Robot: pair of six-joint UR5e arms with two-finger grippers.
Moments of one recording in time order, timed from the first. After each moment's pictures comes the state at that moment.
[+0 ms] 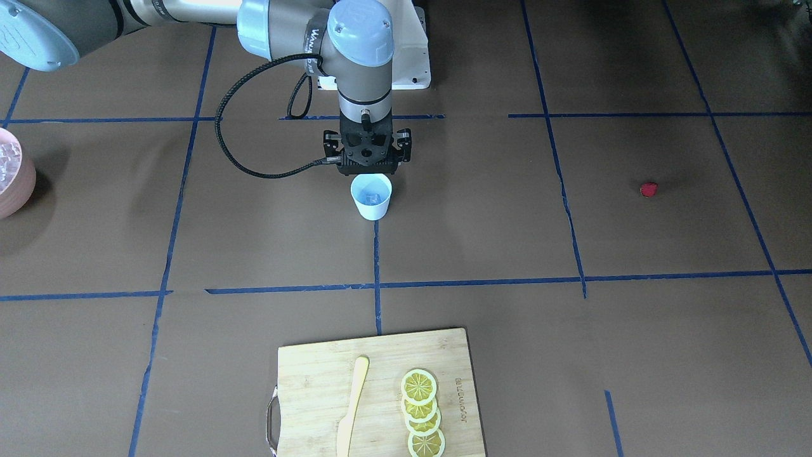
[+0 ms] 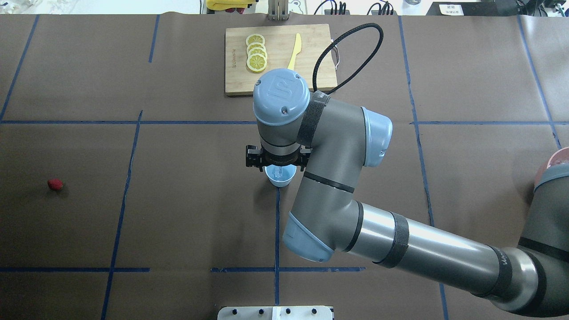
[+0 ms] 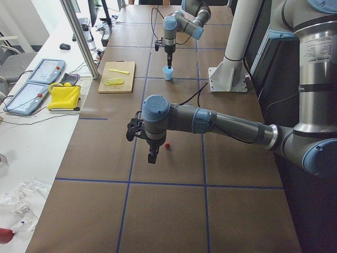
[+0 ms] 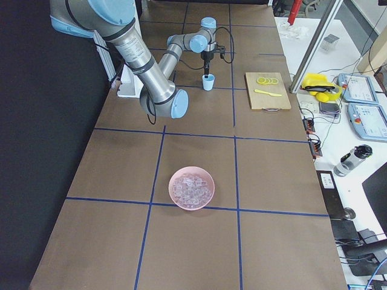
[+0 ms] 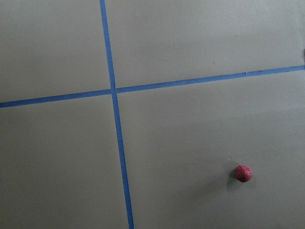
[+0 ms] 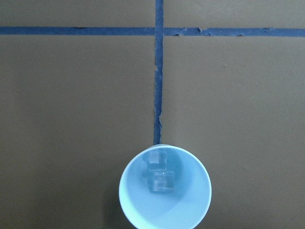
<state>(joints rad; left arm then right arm) -1.59 -1.46 -1.92 -1.45 -2.44 0.07 0.50 -0.71 1.63 -1.78 1.90 1.20</state>
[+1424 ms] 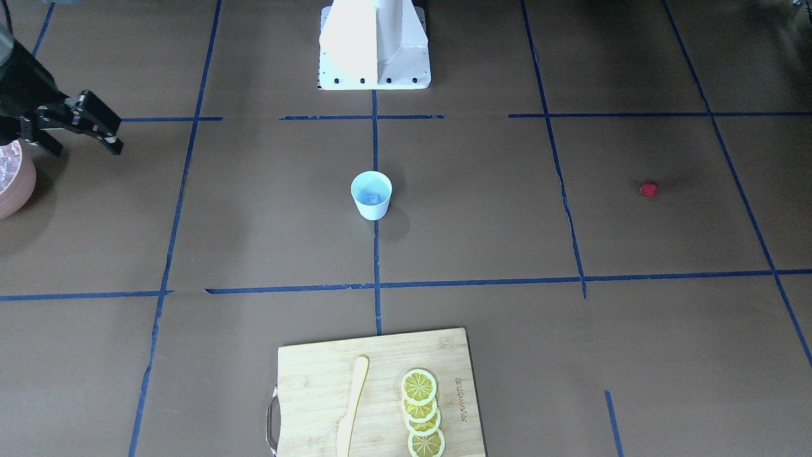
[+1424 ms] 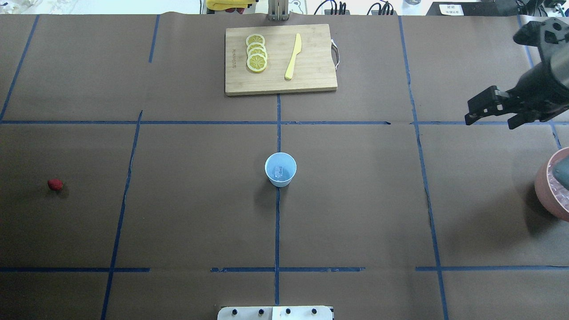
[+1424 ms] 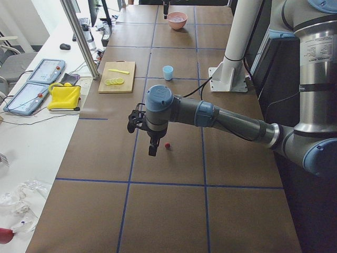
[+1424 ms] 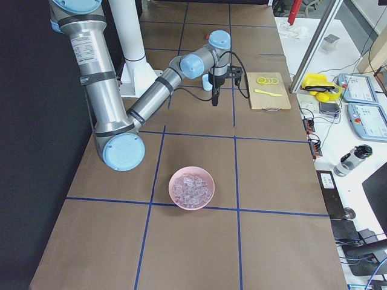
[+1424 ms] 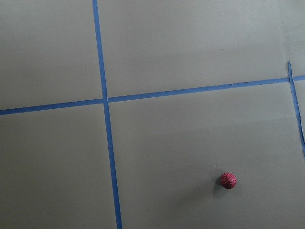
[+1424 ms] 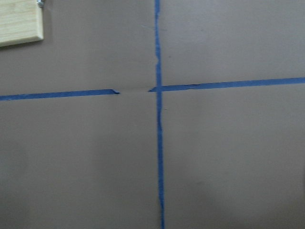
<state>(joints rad) -1.59 -1.45 -1.98 -1.45 -2.44 0.01 1.10 -1.50 2.14 -1.65 2.28 0.77</state>
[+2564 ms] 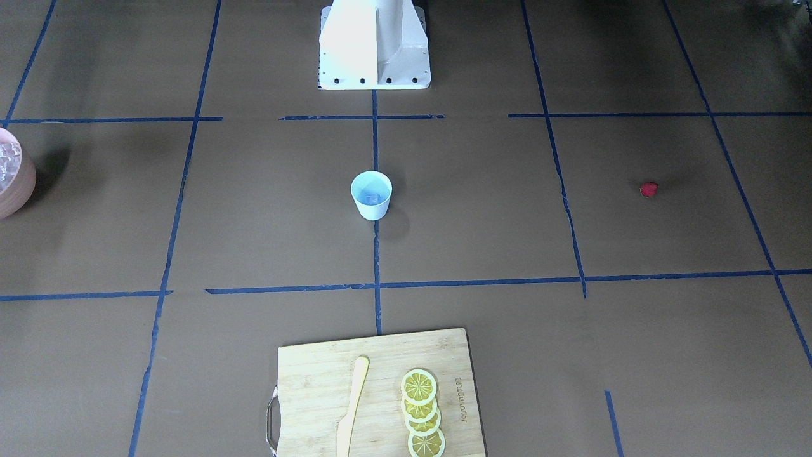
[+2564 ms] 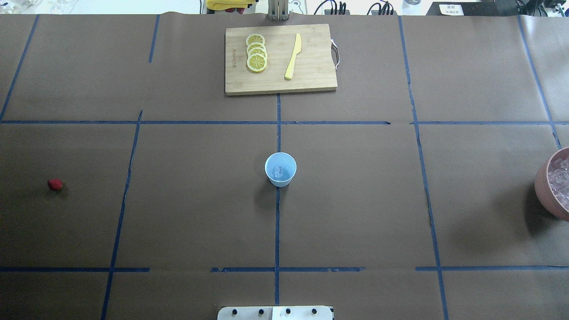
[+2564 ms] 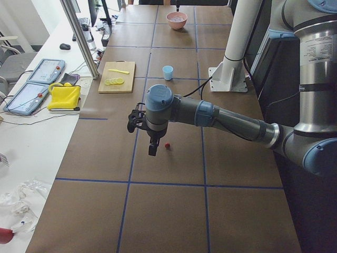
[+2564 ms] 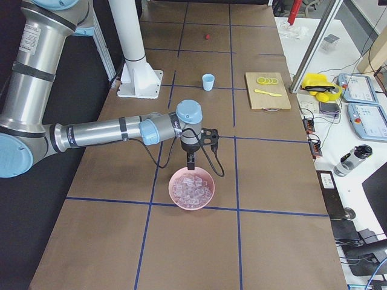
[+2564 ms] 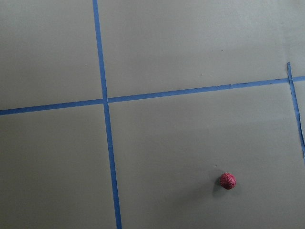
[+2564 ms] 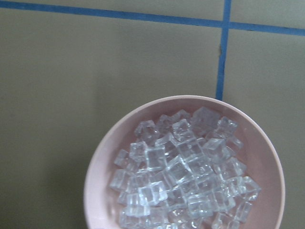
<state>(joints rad) -1.59 -1.45 -1.98 -1.45 -2.44 0.01 1.31 -1.90 1.94 -1.36 2.25 0.29</state>
